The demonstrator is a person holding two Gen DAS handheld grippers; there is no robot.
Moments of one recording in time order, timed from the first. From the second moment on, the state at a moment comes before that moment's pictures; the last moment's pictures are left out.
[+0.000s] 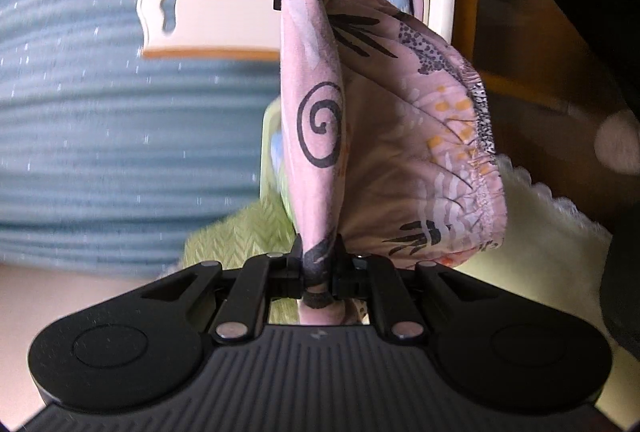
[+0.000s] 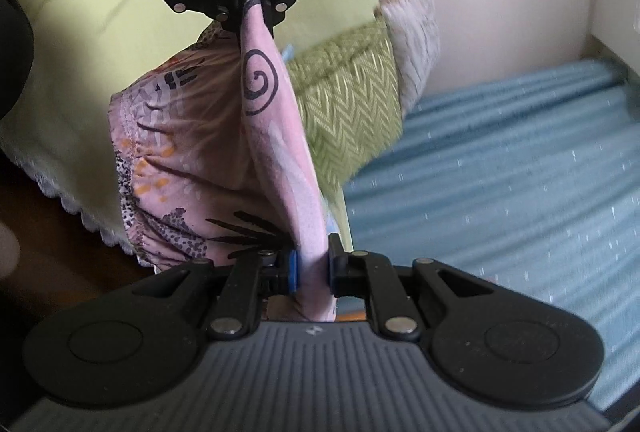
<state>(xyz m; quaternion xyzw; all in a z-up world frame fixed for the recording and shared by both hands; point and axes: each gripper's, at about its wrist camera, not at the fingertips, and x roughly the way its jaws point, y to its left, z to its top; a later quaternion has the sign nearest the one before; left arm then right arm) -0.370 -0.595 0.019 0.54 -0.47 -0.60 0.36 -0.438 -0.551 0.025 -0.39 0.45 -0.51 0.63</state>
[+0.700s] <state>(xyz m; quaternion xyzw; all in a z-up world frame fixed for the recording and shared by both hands) -0.476 -0.630 0.021 0.47 -0.52 -0.67 0.24 -0.551 -0.548 0.040 -0.28 0.51 -0.56 0.59</state>
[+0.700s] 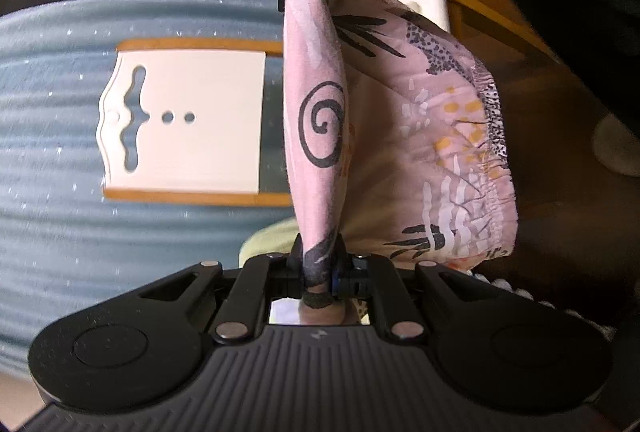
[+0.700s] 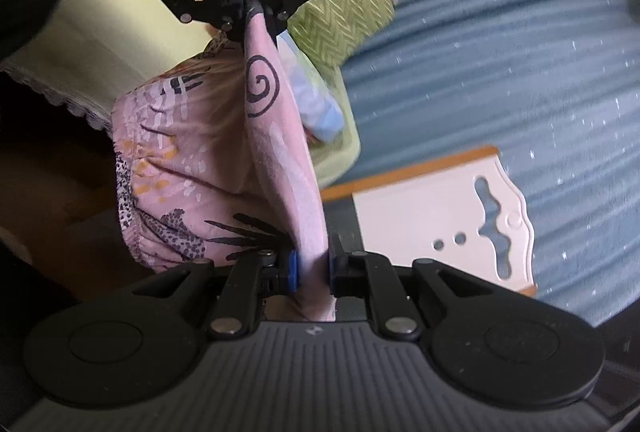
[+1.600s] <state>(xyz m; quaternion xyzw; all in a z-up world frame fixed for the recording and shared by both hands) -0.593 -0.754 -0.098 0.44 -0.50 -0.71 0.20 -0.669 -0.688 -0.077 -0.20 0.55 -0.59 0.56</state>
